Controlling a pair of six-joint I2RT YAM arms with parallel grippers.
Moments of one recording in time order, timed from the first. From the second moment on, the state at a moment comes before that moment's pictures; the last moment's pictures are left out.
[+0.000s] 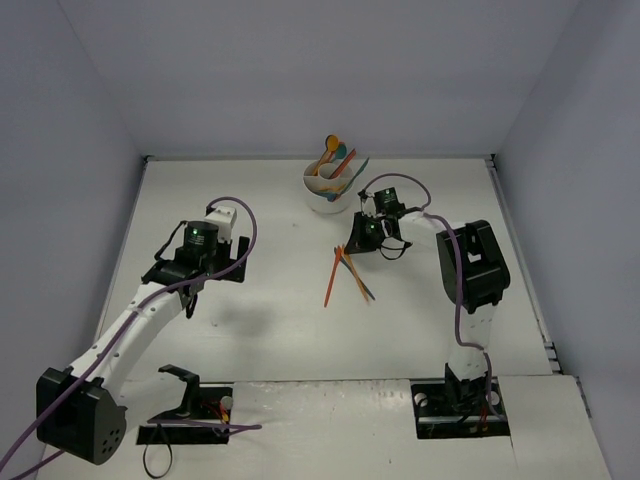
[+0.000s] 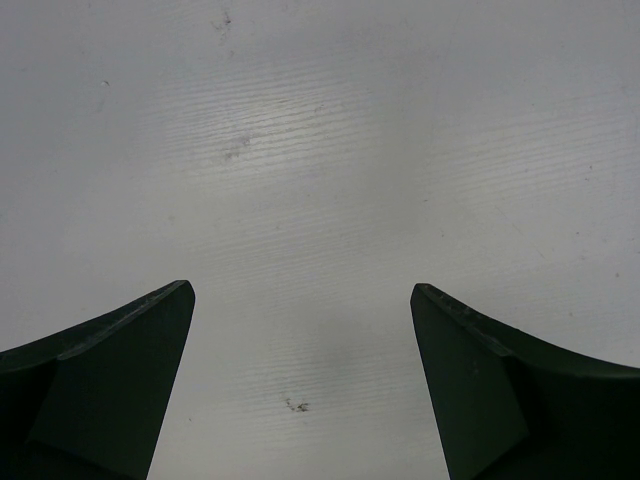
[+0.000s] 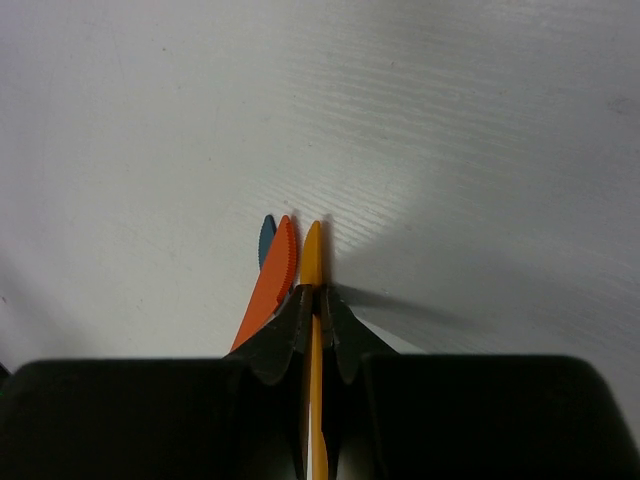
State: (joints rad) left arm -0.32 1.07 0.82 -0.51 -0.14 -0.07; right arm 0.34 2.01 1.23 -0.21 -0.45 0.36
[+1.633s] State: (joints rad) left arm -0.32 1.07 0.82 -0.51 -0.14 -0.07; right arm 0.35 1.65 1.14 0.69 0.41 0.47
